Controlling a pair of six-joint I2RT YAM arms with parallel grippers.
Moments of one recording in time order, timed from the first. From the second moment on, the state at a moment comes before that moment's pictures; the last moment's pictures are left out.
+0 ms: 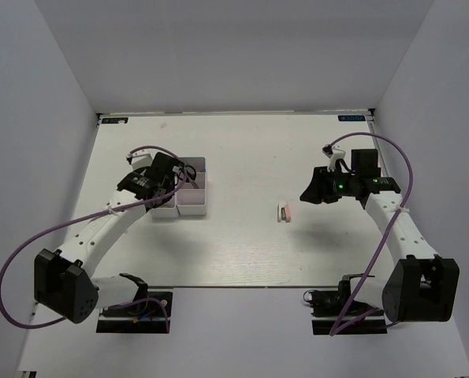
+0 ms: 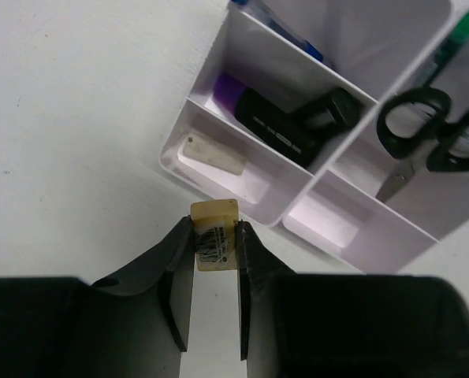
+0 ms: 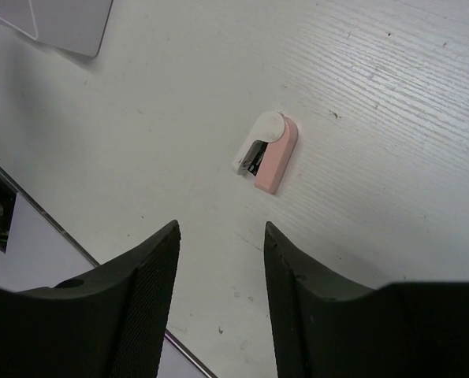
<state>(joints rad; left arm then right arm) -0.47 1.24 1.05 -0.88 -0.60 -0.87 0.06 1.21 0.91 -0.60 -0.67 -0.03</state>
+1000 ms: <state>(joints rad) -0.37 1.37 1.04 -0.78 -0.52 -0.85 0.06 1.32 0.91 -0.64 -0.73 -0.10</state>
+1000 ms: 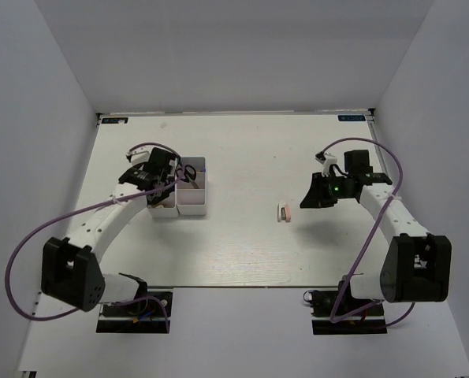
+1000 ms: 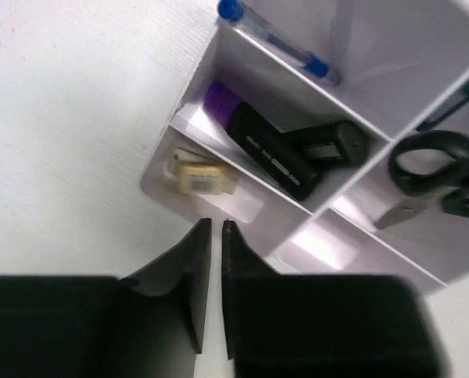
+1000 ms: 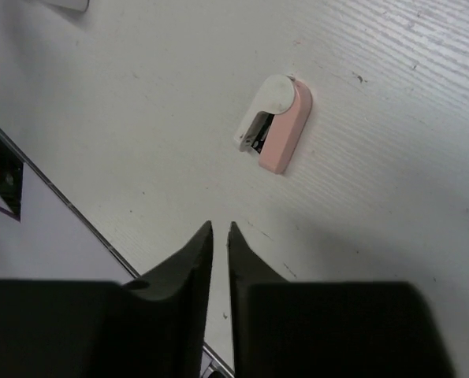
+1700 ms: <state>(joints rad) -0.41 0.60 0.71 -0.91 -0.33 -0.53 0.35 1.76 1.15 -0.66 -0.35 -0.13</state>
